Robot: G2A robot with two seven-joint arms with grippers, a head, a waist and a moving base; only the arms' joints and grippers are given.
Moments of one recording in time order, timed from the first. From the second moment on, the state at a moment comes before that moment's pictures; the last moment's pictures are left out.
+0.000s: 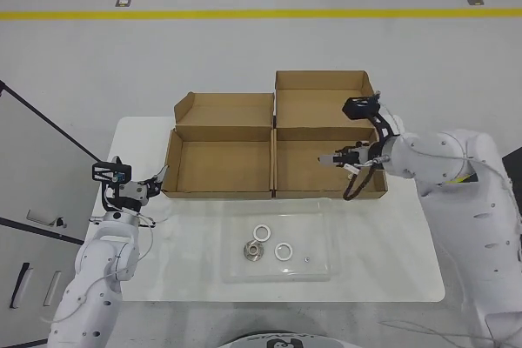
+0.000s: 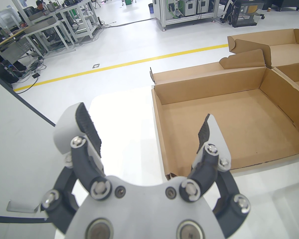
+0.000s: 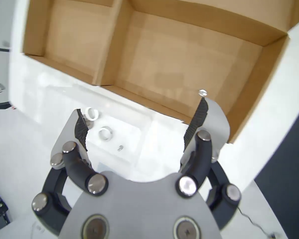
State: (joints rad) left arm 1.73 -1.15 -1.60 -1.80 1.33 0.00 0.00; right arm -1.06 -1.07 1.33 -1.94 -0.58 0.24 1.43
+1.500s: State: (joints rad) left arm 1.73 -1.15 -1.60 -1.80 1.33 0.00 0.00; right arm -1.29 -1.05 1.47 -2.09 0.14 0.27 1.37
